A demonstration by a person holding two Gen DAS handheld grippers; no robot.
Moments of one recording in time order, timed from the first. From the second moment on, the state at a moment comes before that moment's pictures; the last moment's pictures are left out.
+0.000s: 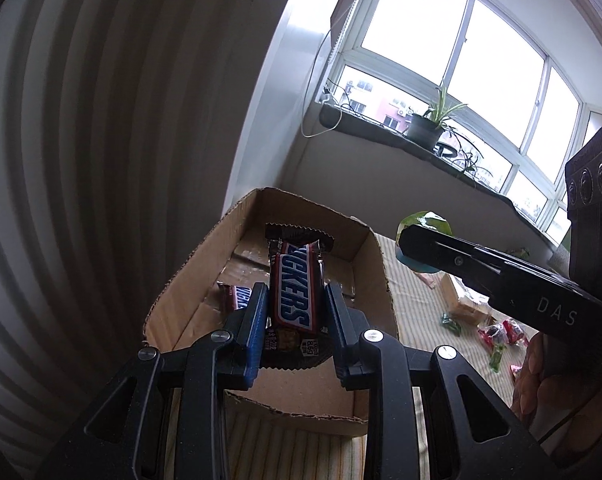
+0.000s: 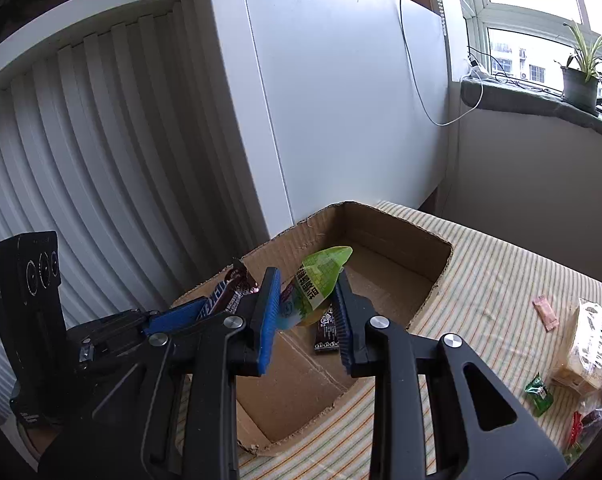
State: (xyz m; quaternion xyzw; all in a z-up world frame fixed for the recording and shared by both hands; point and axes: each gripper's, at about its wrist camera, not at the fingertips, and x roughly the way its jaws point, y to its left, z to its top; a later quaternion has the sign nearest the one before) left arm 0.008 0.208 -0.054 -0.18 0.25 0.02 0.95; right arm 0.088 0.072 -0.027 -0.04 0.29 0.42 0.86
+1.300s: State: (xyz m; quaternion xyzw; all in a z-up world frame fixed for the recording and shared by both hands) left arm -0.026 0.203 -0.023 -0.15 0.22 0.09 0.96; right arm 0.069 0.008 -0.048 -0.02 0.28 0.35 0.90
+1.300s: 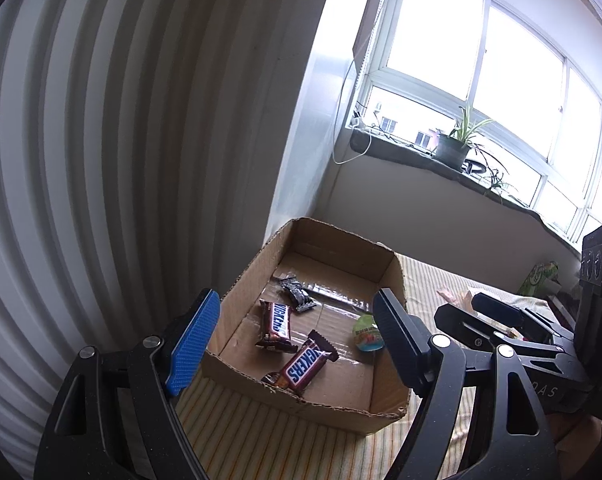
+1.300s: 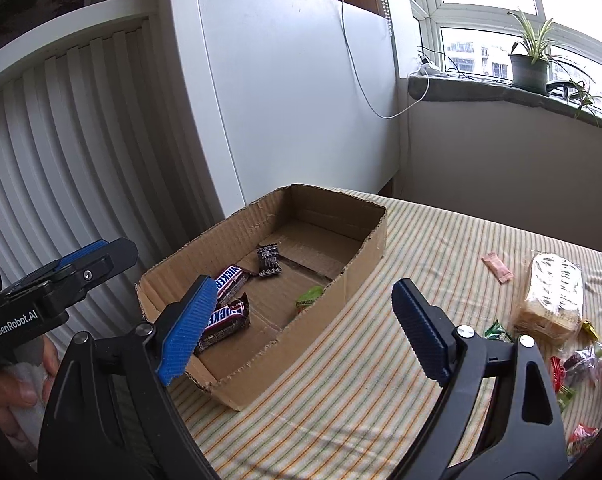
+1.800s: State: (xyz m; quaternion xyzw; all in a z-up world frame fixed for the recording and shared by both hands) left arm -0.002 0.081 -0.002 -0.07 0.23 -0.01 0.97; right arm 0.058 -0.183 -0.060 0.05 0.27 0.21 0.94
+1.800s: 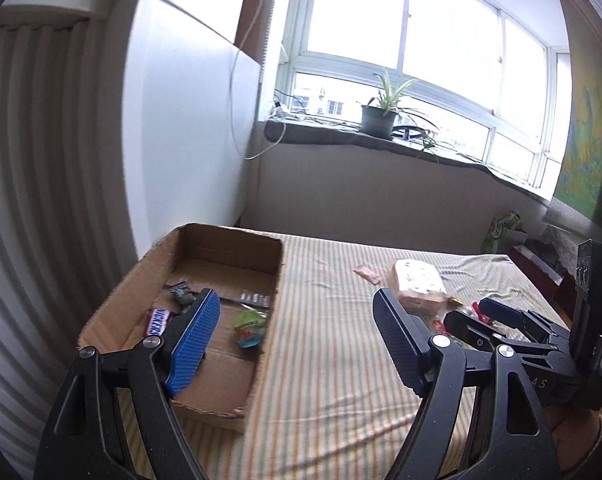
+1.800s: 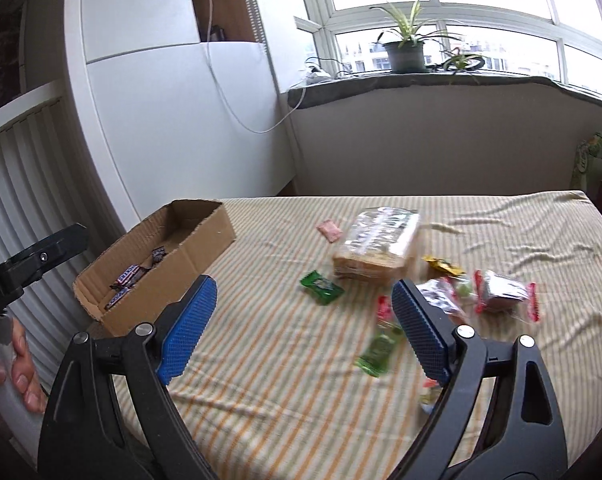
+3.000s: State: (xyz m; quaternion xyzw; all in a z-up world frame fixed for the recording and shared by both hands) left arm 0.031 -0.038 -0.125 -0.02 0.39 -0.09 0.91; right arm 0.018 -0.256 -0.154 -0.02 0.36 0.11 0.93
